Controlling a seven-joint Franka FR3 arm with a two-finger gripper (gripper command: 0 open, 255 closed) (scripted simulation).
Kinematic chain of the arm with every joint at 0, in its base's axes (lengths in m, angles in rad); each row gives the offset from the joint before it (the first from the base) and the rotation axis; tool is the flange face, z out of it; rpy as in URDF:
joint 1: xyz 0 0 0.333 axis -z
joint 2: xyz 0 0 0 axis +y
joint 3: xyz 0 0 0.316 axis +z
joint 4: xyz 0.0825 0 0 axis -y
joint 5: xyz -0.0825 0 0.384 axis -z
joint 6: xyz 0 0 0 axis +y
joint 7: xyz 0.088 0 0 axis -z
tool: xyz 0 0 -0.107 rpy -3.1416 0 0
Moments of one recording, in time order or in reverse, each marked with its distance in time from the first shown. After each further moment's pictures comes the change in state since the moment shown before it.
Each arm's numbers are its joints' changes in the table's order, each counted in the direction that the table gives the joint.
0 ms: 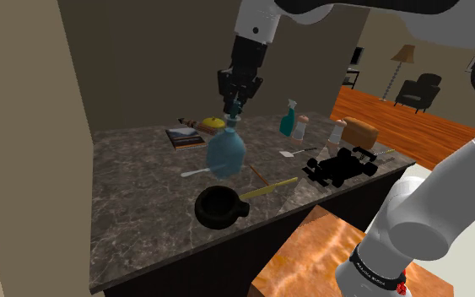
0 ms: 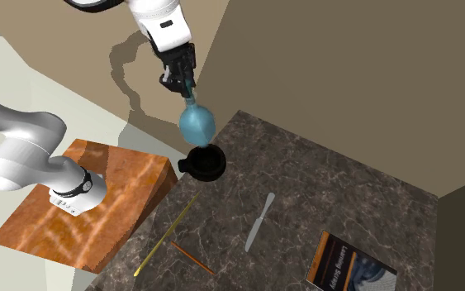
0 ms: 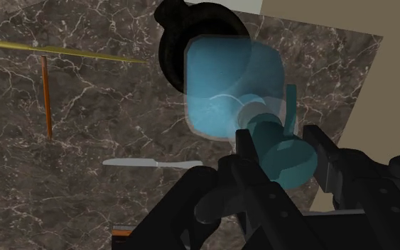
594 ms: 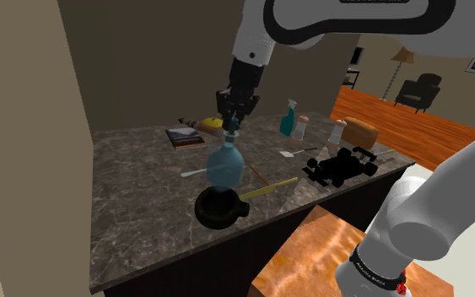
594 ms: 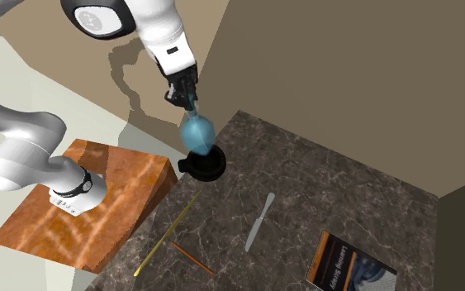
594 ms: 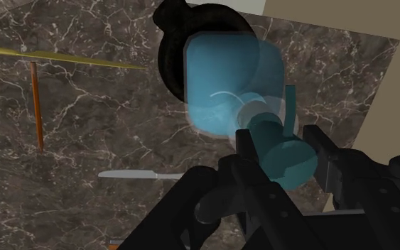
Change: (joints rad) arm -0.003 -0.023 0.003 -0.141 -0.009 -0.118 -0.015
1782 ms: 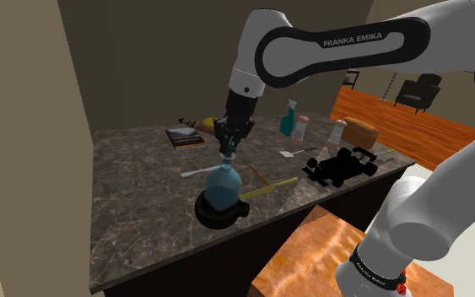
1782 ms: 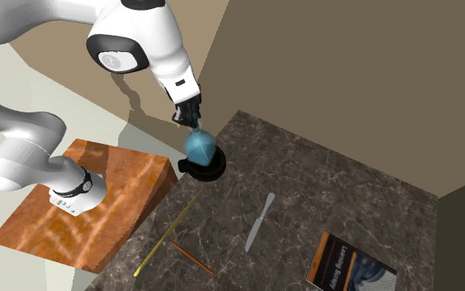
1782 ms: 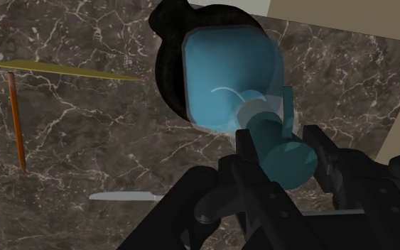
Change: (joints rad) arm -0.006 0.003 0.011 -0.183 -0.012 -0.187 -0.018
